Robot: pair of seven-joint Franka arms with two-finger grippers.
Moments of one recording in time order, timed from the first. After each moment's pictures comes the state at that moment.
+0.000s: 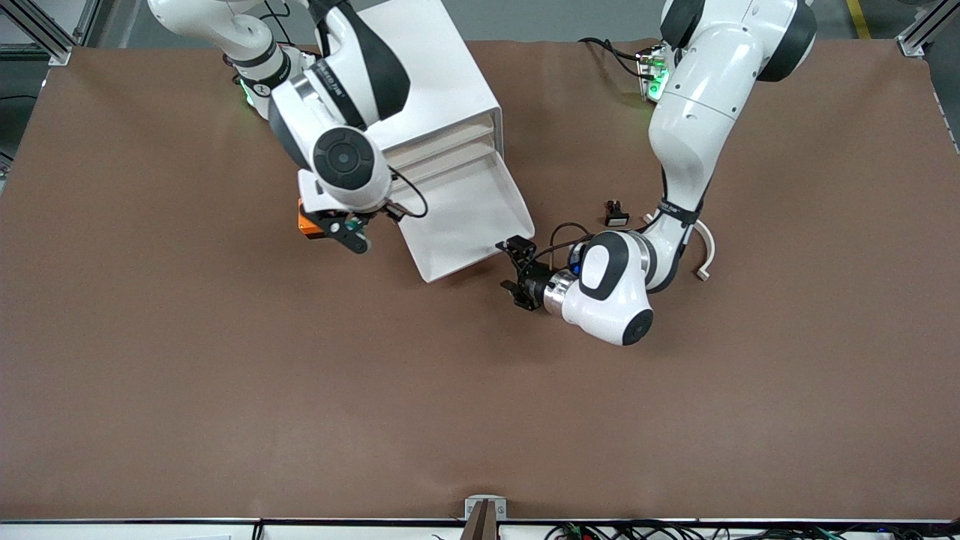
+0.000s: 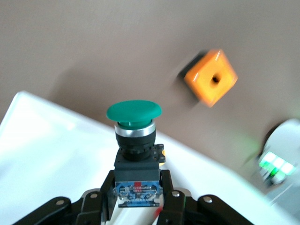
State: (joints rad) left arm -0.46 0.87 -0.02 -1.34 -0.87 1.81 -2.02; right arm 0.65 0.31 -0.02 -1.67 0.15 1.64 1.26
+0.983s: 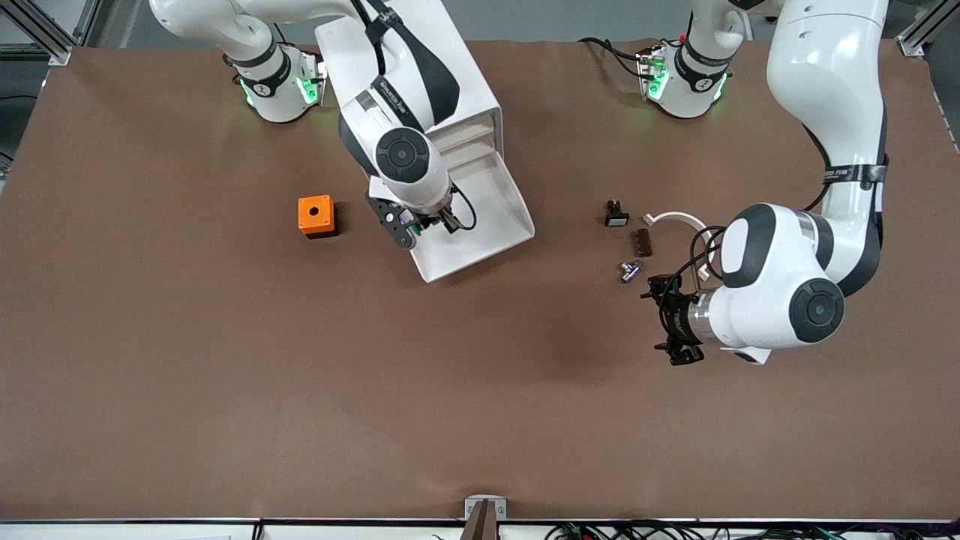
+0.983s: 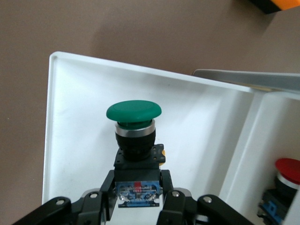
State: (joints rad) left arm -0.24 0.62 -0.01 -1.32 -0.21 1.79 -1.97; right arm 0.76 0.42 -0.02 -1.71 0.24 1.96 1.59
